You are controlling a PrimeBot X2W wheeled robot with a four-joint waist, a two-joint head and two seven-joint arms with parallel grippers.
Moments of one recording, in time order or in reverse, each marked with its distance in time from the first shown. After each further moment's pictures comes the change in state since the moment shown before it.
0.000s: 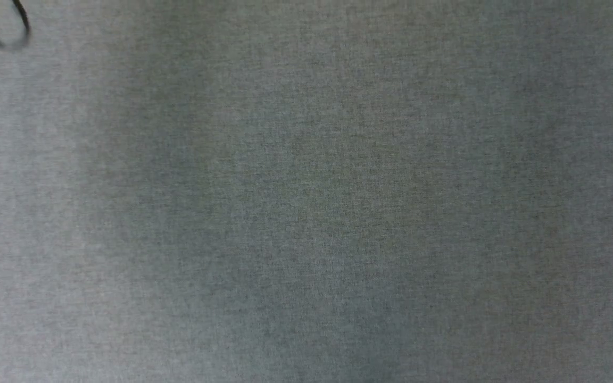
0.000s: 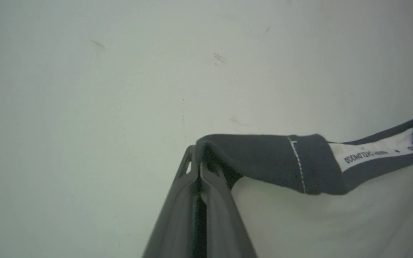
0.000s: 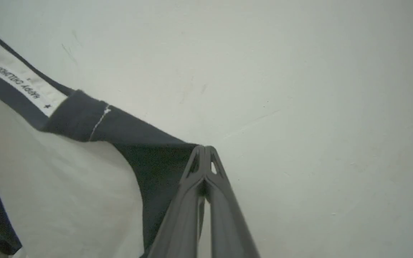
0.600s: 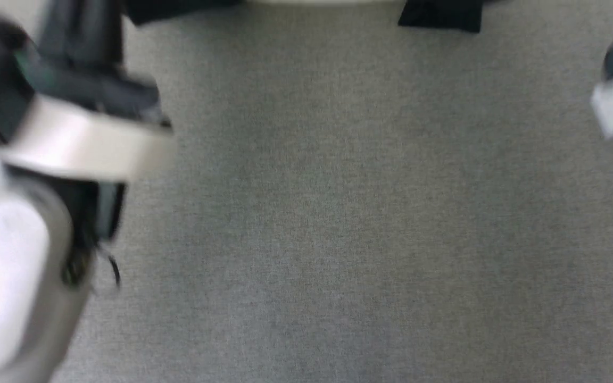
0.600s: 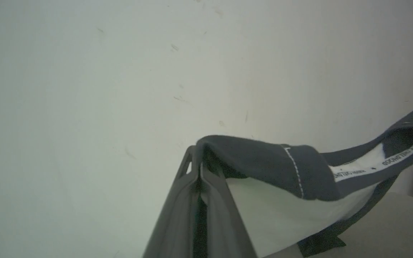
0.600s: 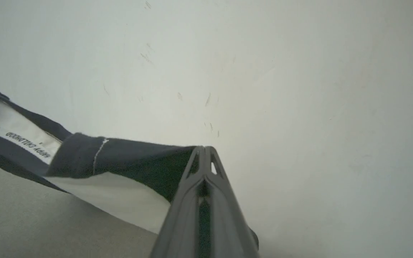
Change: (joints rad) left arm 0.726 0.086 -0.005 -0.574 -0.070 0.151 0.089; right arm 0.753 0.065 -0.223 -0.573 0.073 0.000 0.183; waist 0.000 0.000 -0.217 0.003
